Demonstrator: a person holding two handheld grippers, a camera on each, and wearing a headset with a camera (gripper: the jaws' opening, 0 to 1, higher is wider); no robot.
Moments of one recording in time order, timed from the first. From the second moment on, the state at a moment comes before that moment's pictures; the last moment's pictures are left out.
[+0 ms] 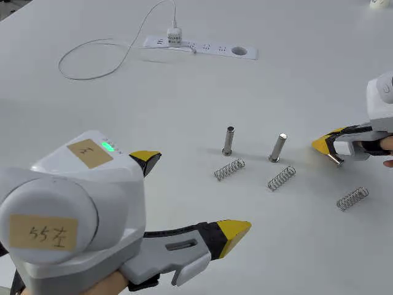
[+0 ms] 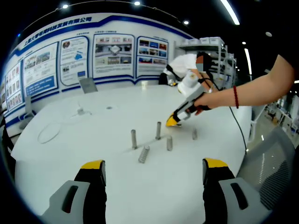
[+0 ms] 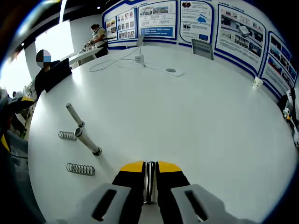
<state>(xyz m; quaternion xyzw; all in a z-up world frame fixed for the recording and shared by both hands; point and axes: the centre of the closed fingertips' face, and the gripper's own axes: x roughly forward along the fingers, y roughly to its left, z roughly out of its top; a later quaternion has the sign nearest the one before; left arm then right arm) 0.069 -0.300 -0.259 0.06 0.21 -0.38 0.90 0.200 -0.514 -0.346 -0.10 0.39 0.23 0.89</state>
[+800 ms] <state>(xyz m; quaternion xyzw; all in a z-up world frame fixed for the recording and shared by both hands) 0.069 -0.300 -0.255 0.05 0.20 -0.38 0.90 0.188 -0.514 -0.328 -0.09 0.38 0.21 0.90</state>
